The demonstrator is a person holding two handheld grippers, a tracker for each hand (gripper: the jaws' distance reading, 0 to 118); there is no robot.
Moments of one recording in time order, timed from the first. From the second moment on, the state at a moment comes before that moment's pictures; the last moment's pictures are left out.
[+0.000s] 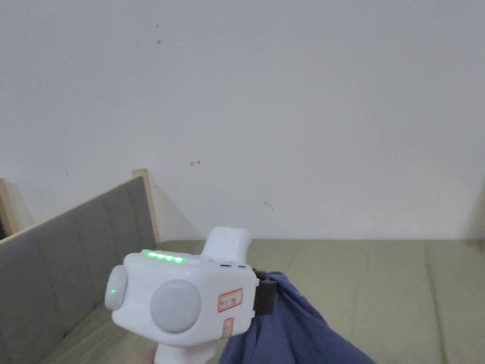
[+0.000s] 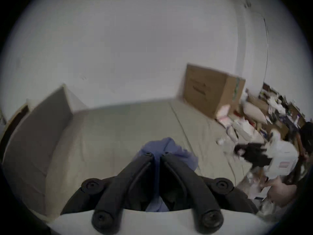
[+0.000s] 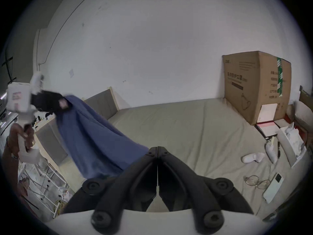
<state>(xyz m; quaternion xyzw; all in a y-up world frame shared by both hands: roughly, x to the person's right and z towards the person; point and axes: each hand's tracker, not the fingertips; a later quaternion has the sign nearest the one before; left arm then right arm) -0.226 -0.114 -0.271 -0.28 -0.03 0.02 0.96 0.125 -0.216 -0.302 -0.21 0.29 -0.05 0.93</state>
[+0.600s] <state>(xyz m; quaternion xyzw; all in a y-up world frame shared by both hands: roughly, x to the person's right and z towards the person) -0.191 -0.367 -0.382 -0.57 -0.04 0.23 0.78 0.172 -0.265 -0.311 -0.28 0.23 -0.06 0.93</state>
